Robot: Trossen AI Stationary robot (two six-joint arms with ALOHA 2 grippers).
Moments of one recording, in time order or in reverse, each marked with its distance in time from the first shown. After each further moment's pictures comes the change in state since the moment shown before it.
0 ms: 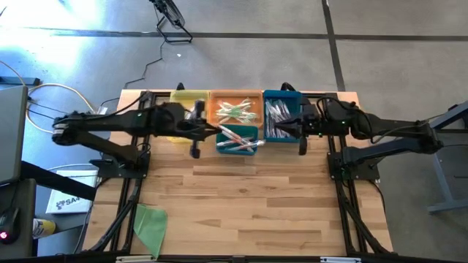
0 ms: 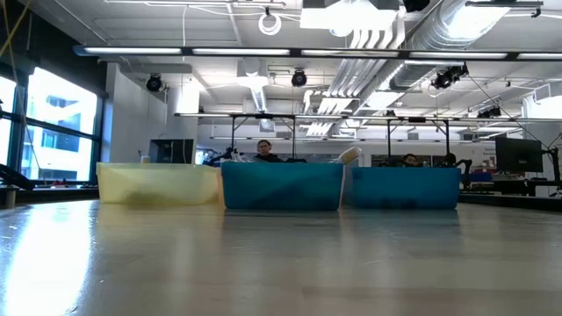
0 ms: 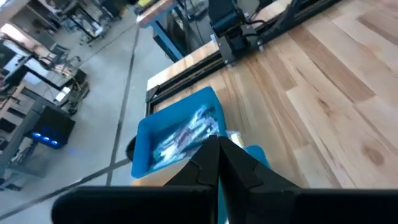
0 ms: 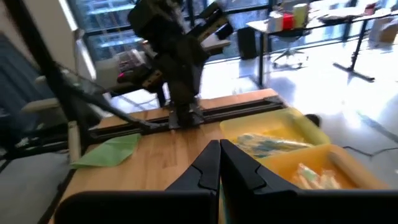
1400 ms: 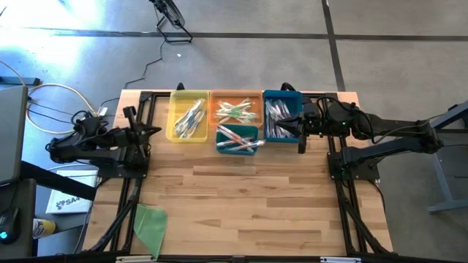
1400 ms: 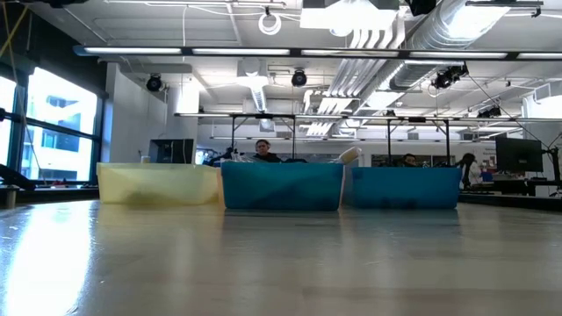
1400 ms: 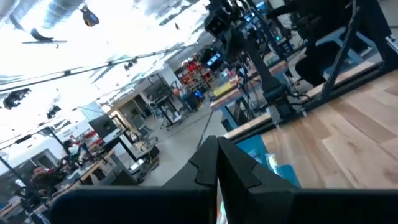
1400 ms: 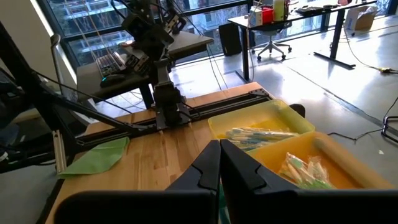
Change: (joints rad) left arm -0.079 -1.133 -0.674 0.075 -0.104 0.066; right arm 0.020 -0.013 0.000 -0.032 0.101 0.061
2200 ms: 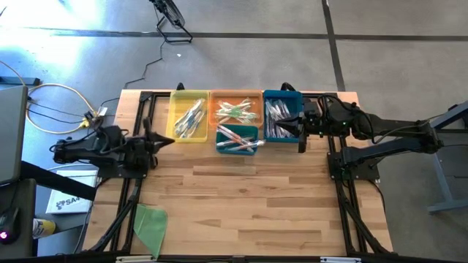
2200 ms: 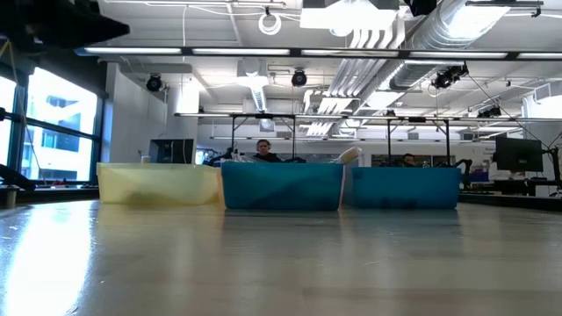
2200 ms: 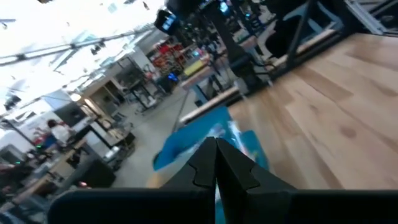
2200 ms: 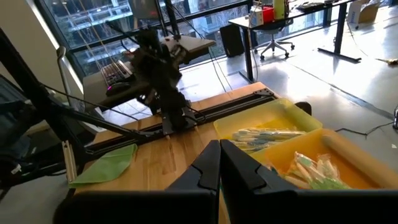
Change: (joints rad) left arm 0.000 -0.036 -0.189 0.020 0.046 -0.010; right arm 0.000 0.000 0.000 0.015 -0.006 0.055
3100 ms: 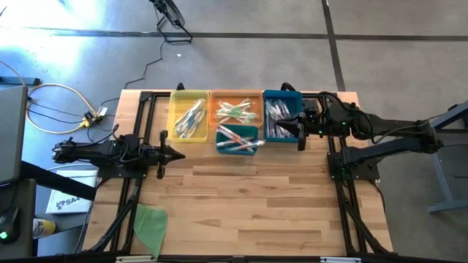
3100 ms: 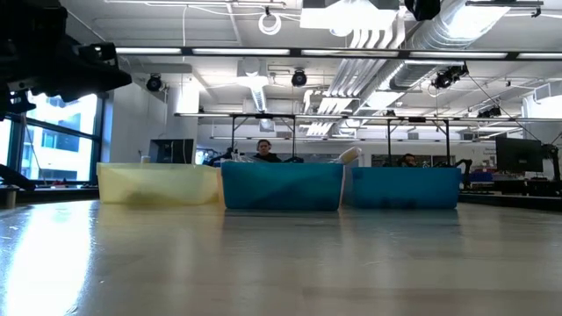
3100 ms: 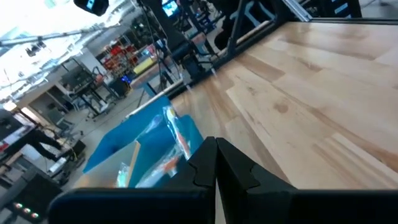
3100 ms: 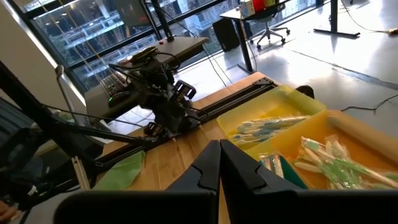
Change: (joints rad) left arm 0.000 0.014 -0.271 0.159 0.191 -0.031; right arm 0.000 0.000 0.000 -0.016 0.017 0.148
